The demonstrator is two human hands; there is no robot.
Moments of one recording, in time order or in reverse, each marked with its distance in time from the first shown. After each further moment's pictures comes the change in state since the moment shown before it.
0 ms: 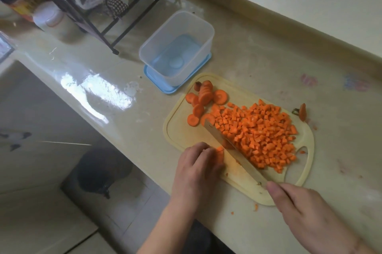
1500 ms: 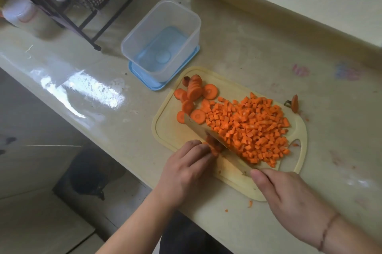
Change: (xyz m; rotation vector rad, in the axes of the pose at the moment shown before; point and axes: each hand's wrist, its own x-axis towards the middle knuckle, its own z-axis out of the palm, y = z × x) left_hand 0.011 -0.026 -0.009 0.023 -0.243 0.375; right_hand 0.016 0.005 0.008 -0.090 -0.015 -0.149
